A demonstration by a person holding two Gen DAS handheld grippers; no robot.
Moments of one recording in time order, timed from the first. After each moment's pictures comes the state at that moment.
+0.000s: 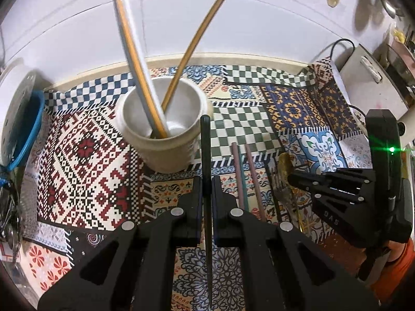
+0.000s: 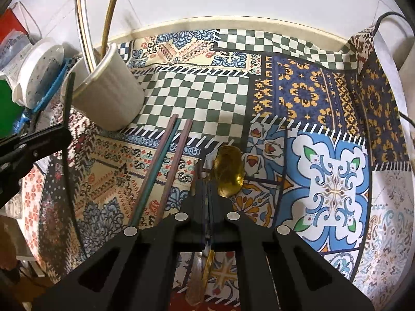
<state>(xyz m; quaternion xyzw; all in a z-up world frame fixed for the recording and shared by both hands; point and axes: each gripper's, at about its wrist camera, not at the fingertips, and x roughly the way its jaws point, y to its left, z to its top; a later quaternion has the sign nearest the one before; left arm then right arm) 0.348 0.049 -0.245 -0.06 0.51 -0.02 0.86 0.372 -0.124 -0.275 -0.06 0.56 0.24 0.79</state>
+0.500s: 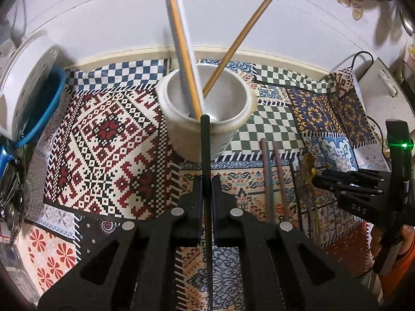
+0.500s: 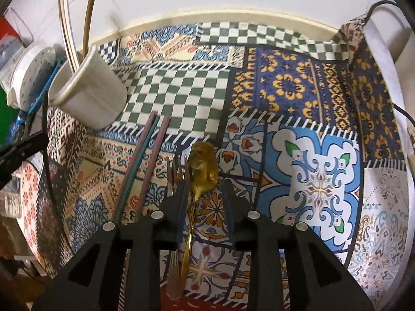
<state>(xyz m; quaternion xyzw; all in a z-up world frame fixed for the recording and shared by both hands) 0.336 0.076 -0.257 -0.09 0.51 0.03 0.86 0.386 -0.139 -0.281 -0.05 0.58 0.24 0.77</state>
